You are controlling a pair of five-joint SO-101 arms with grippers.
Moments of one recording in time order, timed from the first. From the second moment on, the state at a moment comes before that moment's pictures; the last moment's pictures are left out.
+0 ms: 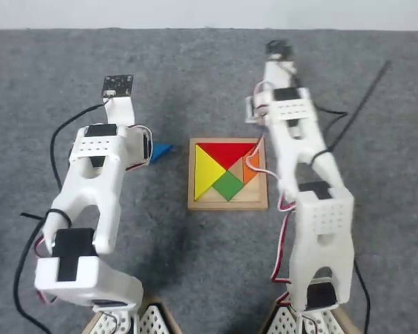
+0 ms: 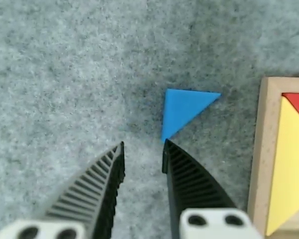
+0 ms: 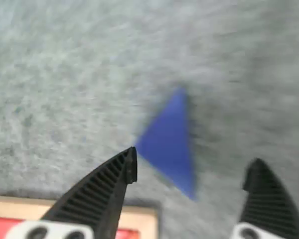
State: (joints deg) left arm -9.1 4.1 26.5 55.3 5.4; right arm -14.5 42.1 -23.7 52.0 -8.3
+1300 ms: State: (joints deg) left arm -9.1 4.1 26.5 55.3 5.4; right arm -5.7 43.8 -26.2 78.4 7.1
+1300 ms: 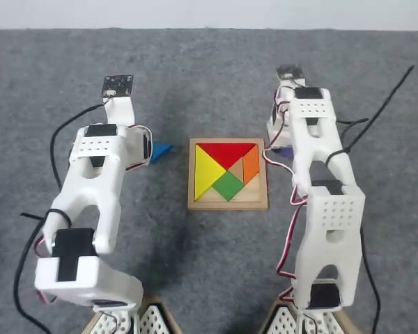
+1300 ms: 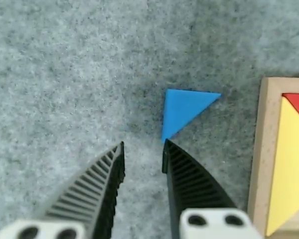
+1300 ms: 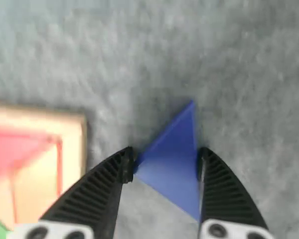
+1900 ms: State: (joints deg) left arm -9.1 4.1 26.5 55.3 5.4; right arm -0.5 34.1 -22.1 89.4 19.6
